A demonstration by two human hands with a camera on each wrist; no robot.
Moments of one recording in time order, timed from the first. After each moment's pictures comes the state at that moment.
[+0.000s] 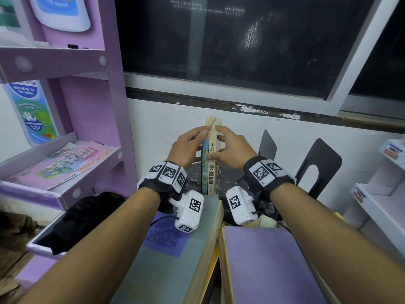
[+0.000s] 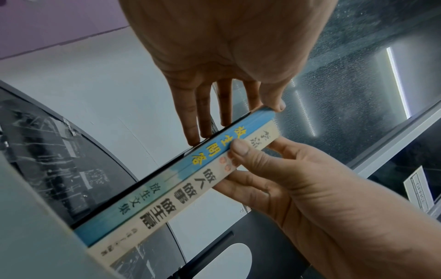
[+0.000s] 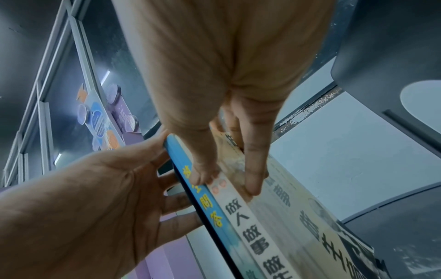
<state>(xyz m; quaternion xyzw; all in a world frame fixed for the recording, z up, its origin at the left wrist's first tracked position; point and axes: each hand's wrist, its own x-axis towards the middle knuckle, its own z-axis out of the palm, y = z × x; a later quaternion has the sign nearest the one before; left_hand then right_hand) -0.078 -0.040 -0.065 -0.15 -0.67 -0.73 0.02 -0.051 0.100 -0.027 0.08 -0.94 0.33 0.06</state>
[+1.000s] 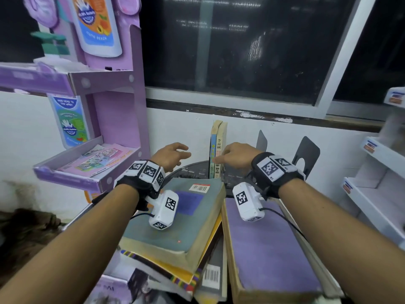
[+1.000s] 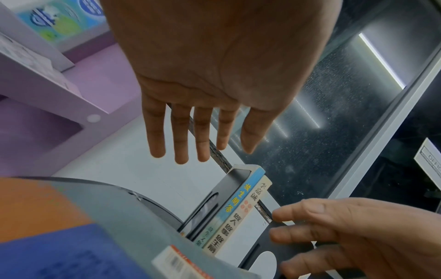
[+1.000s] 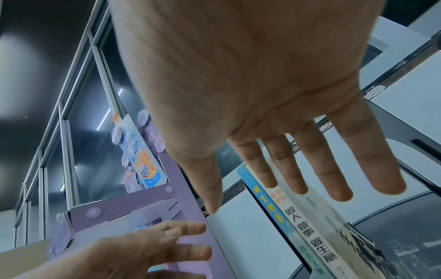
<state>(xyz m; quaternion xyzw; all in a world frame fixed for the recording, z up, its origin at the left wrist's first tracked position) 0.014 -0.109 -0.048 -0.03 -0.84 -0.54 -0.03 0.043 0.092 0.000 0.03 -0.99 0.16 -0.05</state>
